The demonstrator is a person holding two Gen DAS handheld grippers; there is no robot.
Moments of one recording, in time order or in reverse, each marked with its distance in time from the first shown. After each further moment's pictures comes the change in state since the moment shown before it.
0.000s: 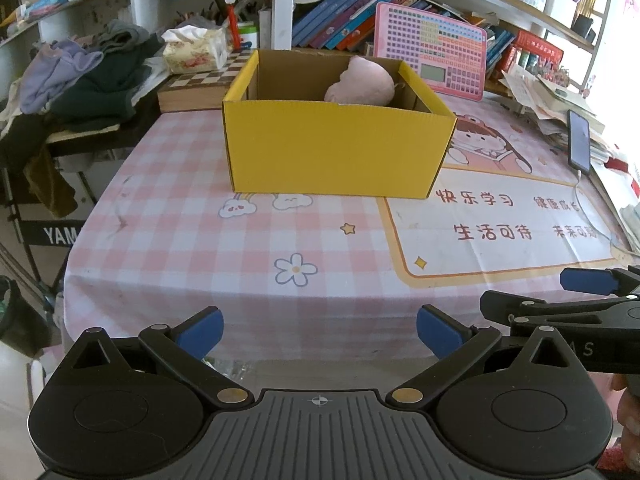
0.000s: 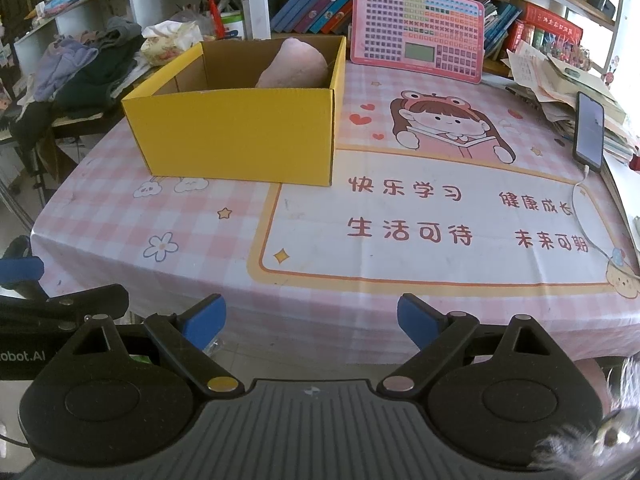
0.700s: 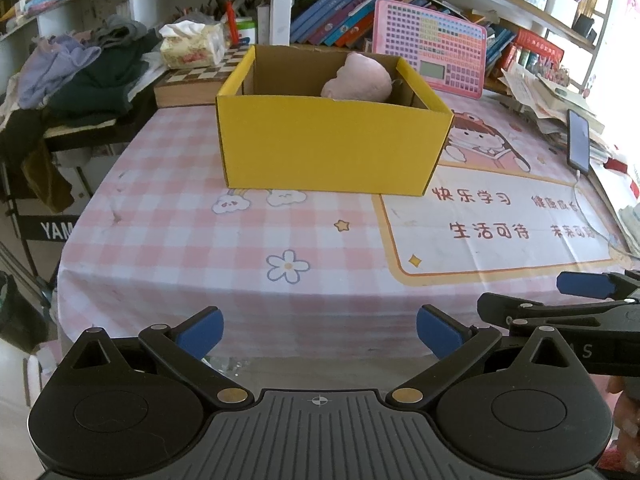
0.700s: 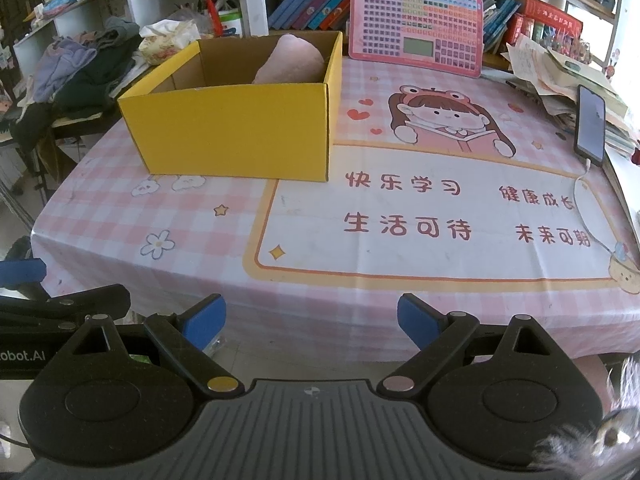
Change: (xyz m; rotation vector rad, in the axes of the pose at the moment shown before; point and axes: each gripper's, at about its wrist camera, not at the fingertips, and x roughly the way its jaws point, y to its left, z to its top) left arm 0.004 -0.005 0.000 -0.012 0.016 -0.004; right arm 0.003 -0.007 -0.003 0.007 0.017 0.019
